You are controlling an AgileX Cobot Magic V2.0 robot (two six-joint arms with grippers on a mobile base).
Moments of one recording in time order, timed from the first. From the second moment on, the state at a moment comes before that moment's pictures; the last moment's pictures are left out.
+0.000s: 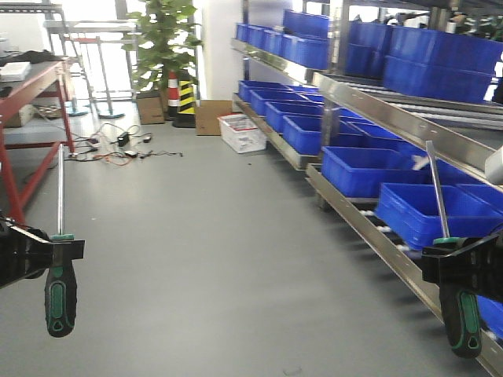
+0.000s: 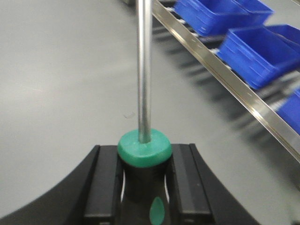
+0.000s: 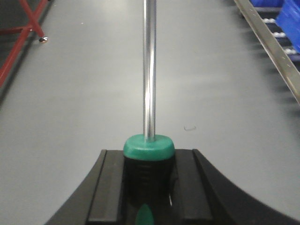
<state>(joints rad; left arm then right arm) -0.08 1.23 -1.08 -0.66 0.58 0.51 0.21 1.07 -1.05 0.01 0.60 0.11</state>
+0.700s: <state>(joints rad) -0.08 1.23 -1.08 -0.66 0.58 0.51 0.21 1.07 -1.05 0.01 0.60 0.11</state>
